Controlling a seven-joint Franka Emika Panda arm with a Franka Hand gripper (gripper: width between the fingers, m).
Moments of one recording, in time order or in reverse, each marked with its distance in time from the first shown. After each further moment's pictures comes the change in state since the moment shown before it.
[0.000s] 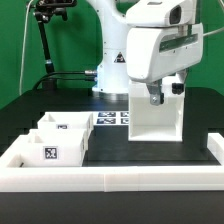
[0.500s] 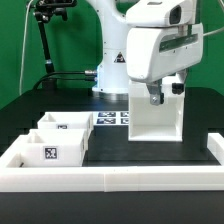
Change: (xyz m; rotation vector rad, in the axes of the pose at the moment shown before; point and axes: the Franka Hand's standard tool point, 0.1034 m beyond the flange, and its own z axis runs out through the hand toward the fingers) arm 0.000 -0.001 -0.002 -0.005 0.004 0.038
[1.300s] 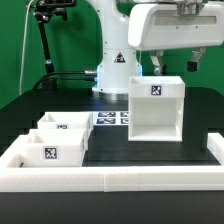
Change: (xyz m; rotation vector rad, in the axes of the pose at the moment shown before) arm -0.022 -0.075 -0.025 -0.030 0.003 0.384
